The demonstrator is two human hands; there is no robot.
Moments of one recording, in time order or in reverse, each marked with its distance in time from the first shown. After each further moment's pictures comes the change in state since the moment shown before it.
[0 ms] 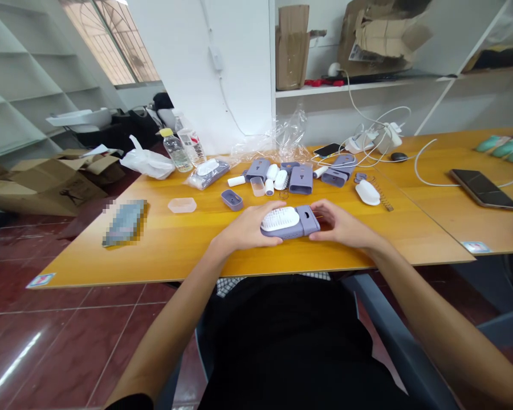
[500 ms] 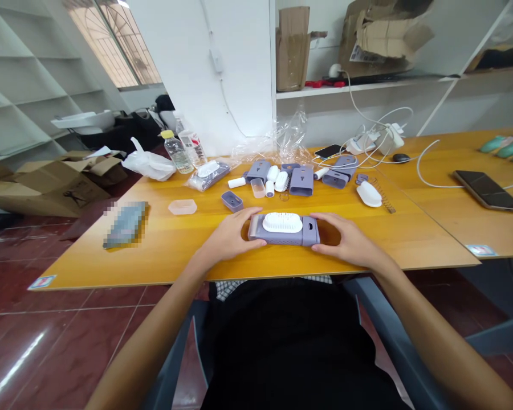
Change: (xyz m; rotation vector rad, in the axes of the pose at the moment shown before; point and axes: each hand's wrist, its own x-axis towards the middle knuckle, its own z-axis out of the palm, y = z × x) left_hand -0.041 -0.023 -0.006 0.104 0.106 -0.201; right_hand -0.032 0.003 0.008 -0.584 0.155 -0.114
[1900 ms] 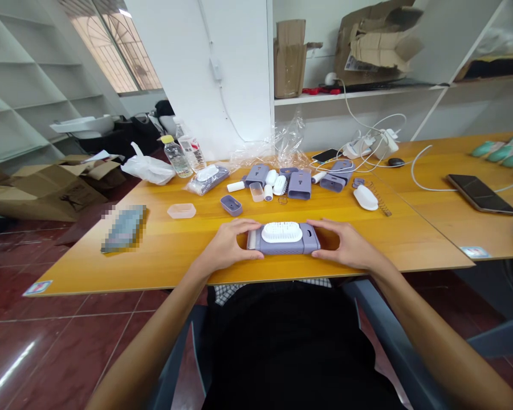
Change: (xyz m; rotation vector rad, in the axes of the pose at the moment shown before) left_hand -0.009 -0.002 0.002 -0.109 0.037 0.076; right_hand 0.001 -0.007 -0.005 0.044 -0.063 -0.005
